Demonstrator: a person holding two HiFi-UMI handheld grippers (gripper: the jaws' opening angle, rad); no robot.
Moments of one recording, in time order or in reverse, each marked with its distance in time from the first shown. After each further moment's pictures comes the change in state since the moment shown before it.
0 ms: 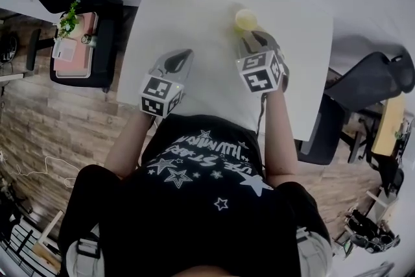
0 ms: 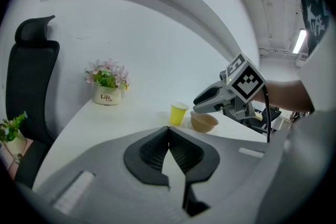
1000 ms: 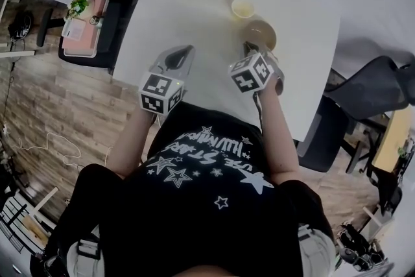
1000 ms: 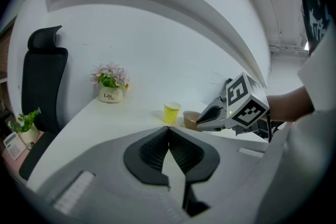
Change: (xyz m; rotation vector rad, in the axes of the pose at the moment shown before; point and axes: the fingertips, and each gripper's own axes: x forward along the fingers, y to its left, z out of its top) left arm -0.012 -0.054 0.003 -0.039 0.009 0.111; right arm 0.000 0.027 -0.077 -0.146 0.107 0.086
